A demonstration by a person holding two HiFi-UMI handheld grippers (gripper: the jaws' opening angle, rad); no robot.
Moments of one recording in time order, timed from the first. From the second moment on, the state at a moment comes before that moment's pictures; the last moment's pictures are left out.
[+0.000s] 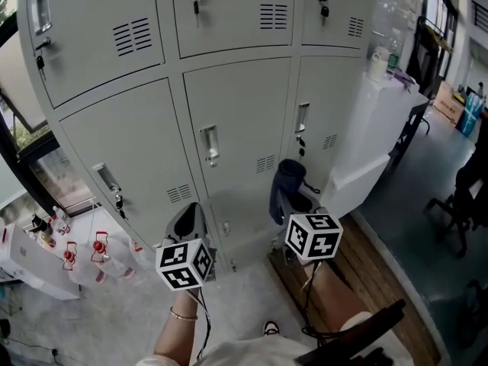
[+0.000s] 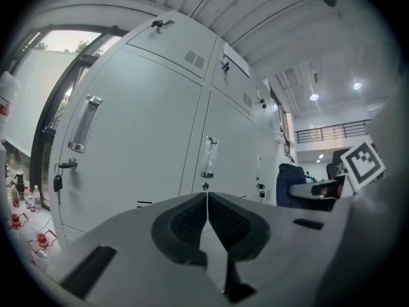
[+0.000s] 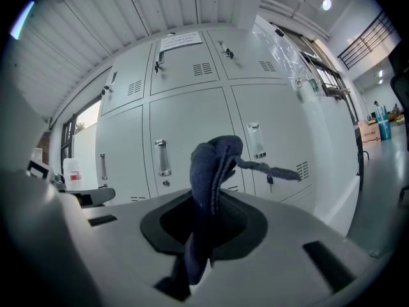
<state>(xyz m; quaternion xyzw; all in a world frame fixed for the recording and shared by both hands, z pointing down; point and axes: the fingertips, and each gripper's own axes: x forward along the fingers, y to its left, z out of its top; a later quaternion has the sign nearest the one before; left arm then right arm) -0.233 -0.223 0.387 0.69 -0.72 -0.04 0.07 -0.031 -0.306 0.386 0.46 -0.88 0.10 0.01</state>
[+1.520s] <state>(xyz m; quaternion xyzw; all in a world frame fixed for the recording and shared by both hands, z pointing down) -0.285 -0.258 0.224 0.65 -0.76 -0.07 -0.02 -0.213 -0.326 0.181 0.26 -0.96 -0.04 -0.02</state>
